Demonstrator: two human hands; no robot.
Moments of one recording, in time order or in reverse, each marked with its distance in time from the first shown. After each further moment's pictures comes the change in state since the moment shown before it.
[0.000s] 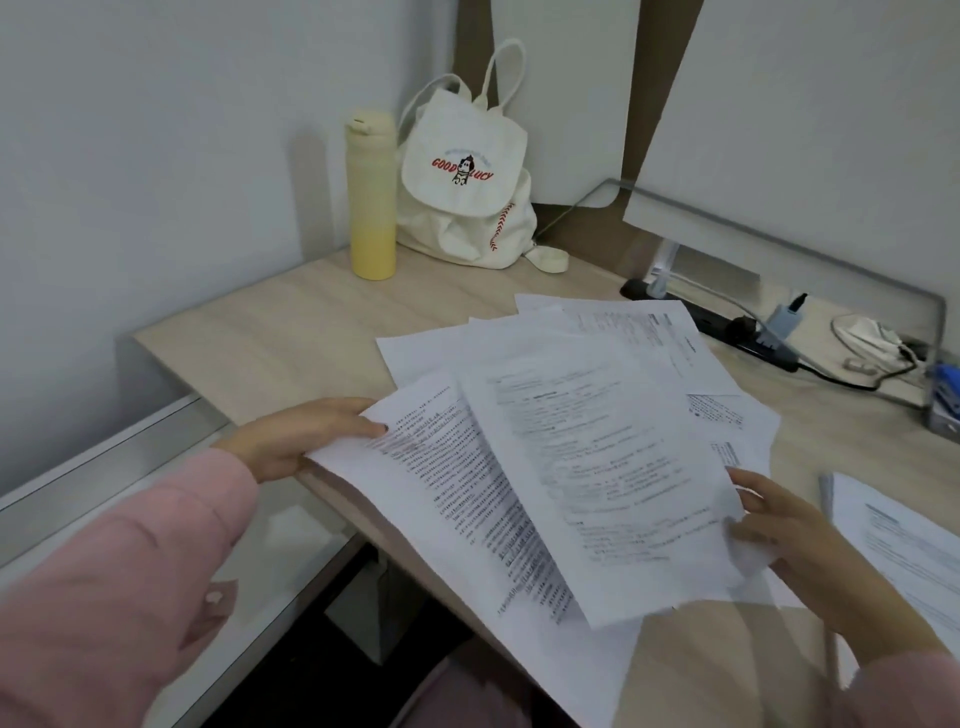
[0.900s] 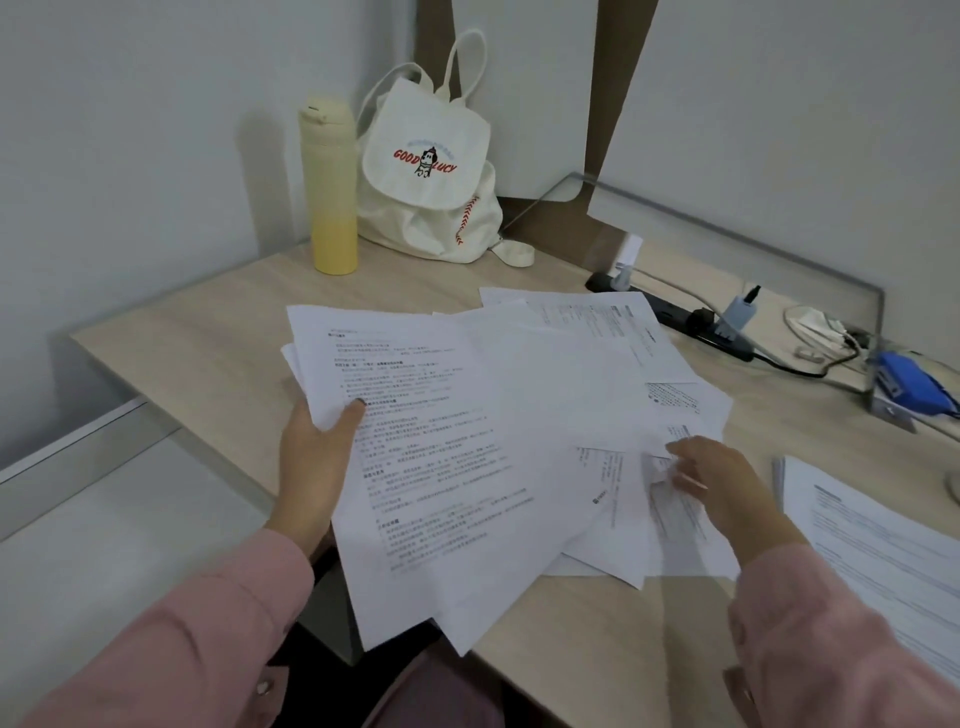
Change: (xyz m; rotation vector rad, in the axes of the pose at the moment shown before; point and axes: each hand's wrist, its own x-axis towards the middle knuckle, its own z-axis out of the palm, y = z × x) left_hand -0.004 -0.013 0.084 -0.347 0.673 0.393; right_hand 0.060 -0.005 0.010 0.141 0.371 0.132
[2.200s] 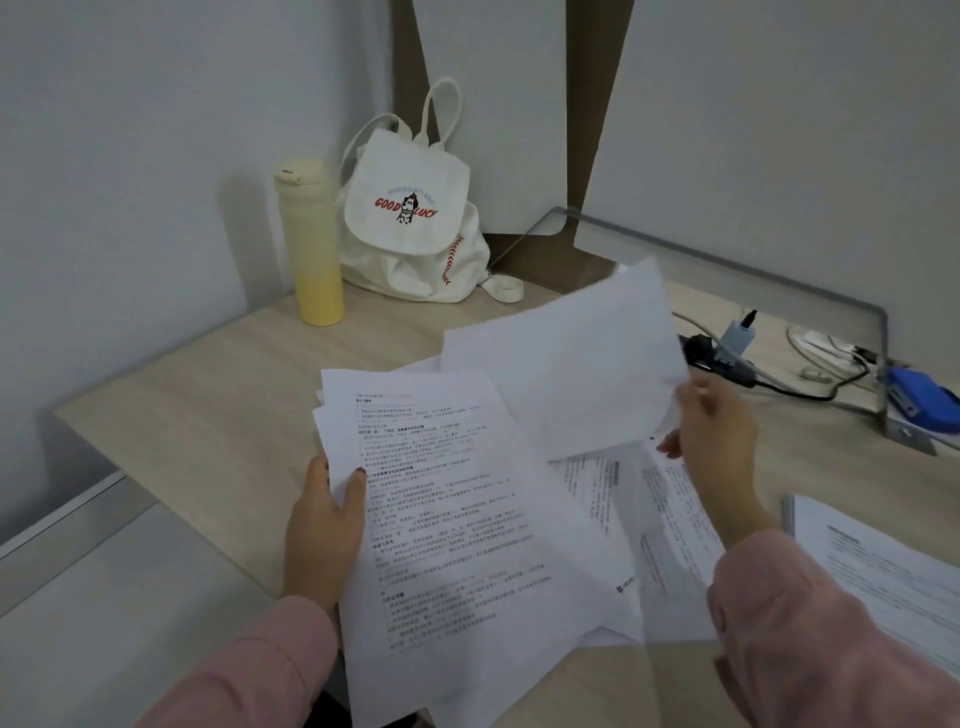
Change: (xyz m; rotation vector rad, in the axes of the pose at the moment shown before) left_hand 0.010 -0.016 0.024 0.401 0.019 0.098; right_hand 0.015 -0.058 0.022 -0.137 0.245 -0.596
